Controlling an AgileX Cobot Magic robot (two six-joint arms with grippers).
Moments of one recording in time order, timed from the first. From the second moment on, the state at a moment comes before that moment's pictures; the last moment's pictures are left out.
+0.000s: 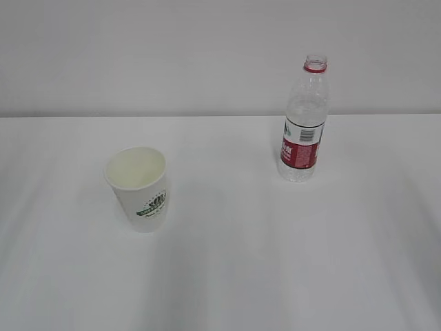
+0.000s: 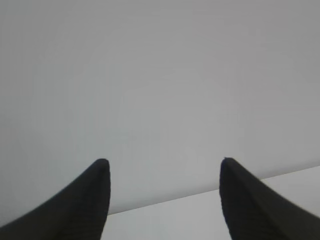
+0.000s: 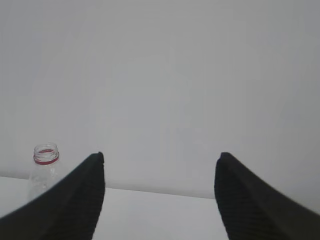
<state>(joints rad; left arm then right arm) -0.10 0.73 -0.55 0.05 -0.10 0.08 0.00 0.69 -0.55 -0.01 -0.01 -0.13</state>
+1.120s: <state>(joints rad) -0.10 1.19 -0.55 0.05 -0.64 0.08 0.00 1.16 -0.55 -0.01 -0.53 -0.13</state>
